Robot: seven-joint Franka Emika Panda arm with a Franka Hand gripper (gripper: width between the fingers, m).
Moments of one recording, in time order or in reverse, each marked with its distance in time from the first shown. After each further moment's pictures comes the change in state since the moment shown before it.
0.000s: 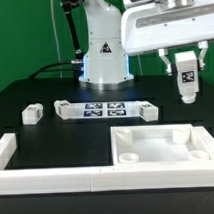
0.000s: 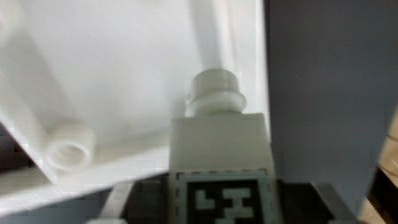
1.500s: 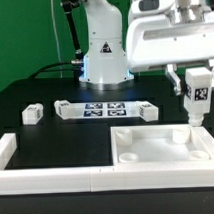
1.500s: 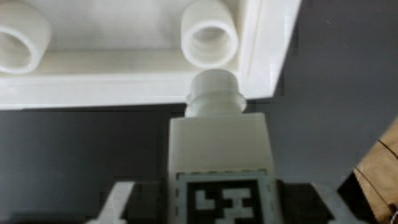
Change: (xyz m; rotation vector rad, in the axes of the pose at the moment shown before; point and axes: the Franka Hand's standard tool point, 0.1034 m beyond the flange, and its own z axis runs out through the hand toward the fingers) arm 0.031 0.019 0.048 -0.052 0.078 -0.252
